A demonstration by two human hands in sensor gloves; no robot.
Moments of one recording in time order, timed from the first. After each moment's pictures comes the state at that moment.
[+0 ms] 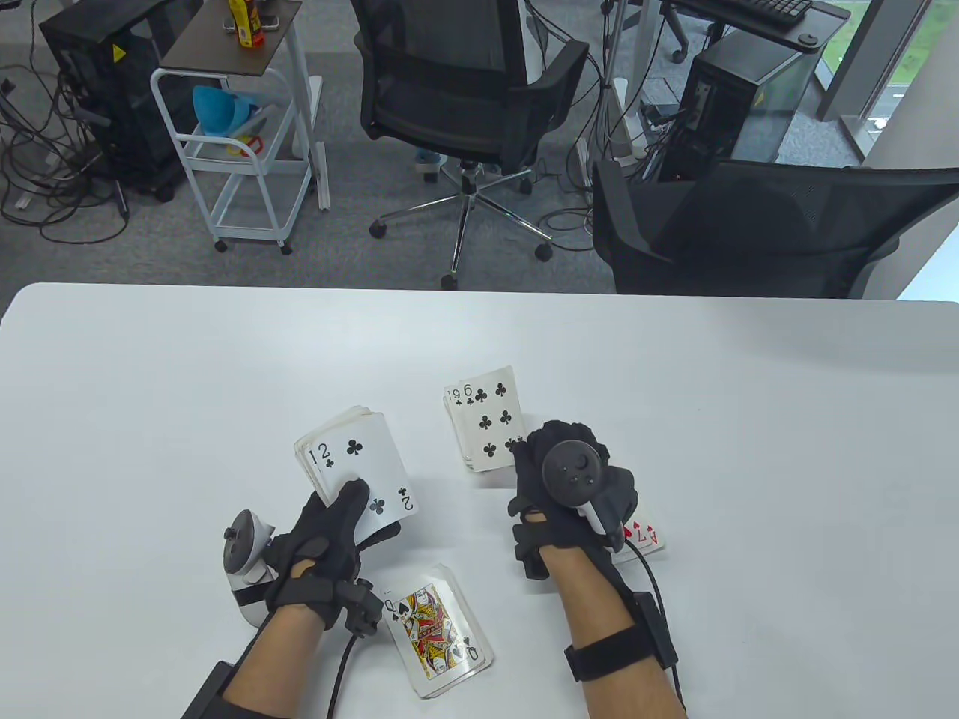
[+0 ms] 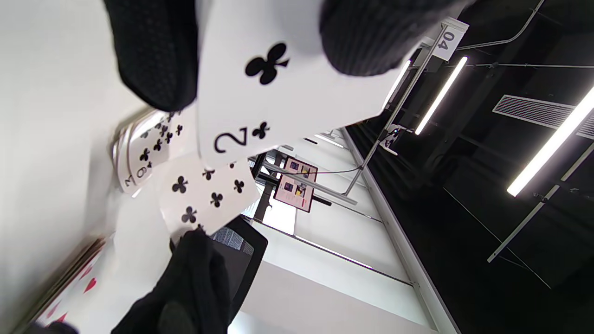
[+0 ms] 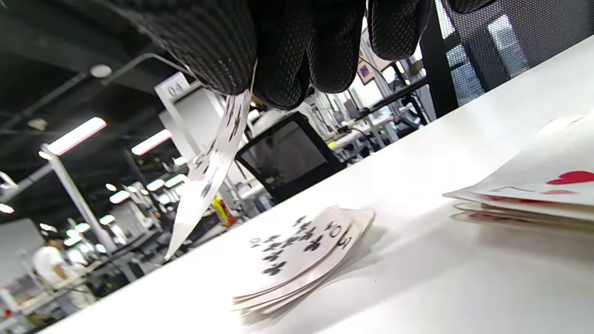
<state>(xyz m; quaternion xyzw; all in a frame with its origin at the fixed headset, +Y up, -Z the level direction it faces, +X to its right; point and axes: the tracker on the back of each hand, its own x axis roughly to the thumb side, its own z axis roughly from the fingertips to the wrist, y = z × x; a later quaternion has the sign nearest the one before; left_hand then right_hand) -0.226 -0.770 -0.286 -0.06 0.00 0.83 0.56 0.095 -0.714 -0.365 -0.03 -0.09 0.96 0.26</state>
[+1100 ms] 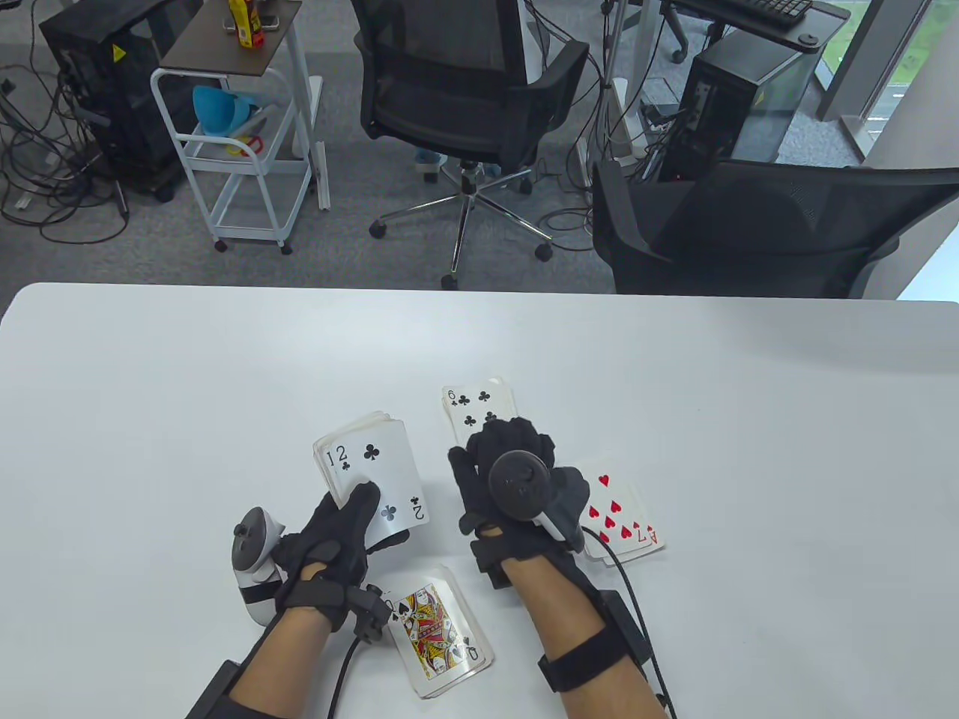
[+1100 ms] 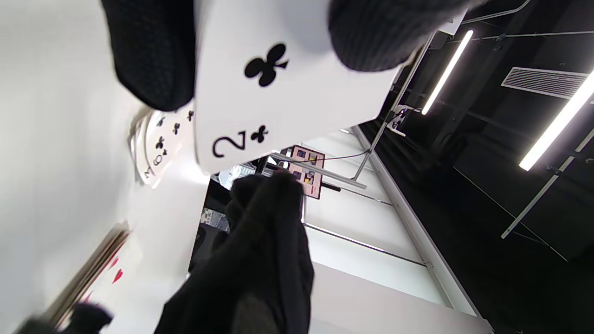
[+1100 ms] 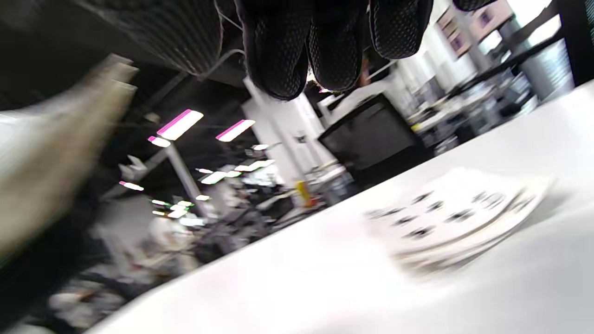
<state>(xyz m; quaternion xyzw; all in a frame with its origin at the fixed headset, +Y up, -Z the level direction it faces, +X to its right) -0.217 -0.771 -0.286 -0.08 -0.02 0.81 0.59 0.039 -0.701 -0.321 0.14 -0.10 0.92 0.34</state>
